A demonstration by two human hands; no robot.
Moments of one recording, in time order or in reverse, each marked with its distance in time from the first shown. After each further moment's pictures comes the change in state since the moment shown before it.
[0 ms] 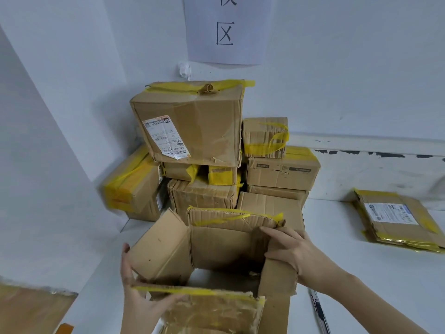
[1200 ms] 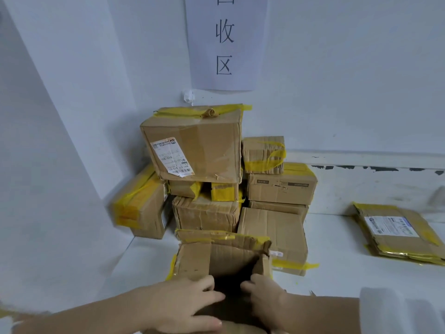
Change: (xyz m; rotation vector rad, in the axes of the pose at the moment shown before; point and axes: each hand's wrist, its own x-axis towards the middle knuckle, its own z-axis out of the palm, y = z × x) left_hand 0.056 0.107 0.018 0.966 -1.507 0.413; right_hand 0.046 -0.078 0.013 -0.807 -0.767 -0.561
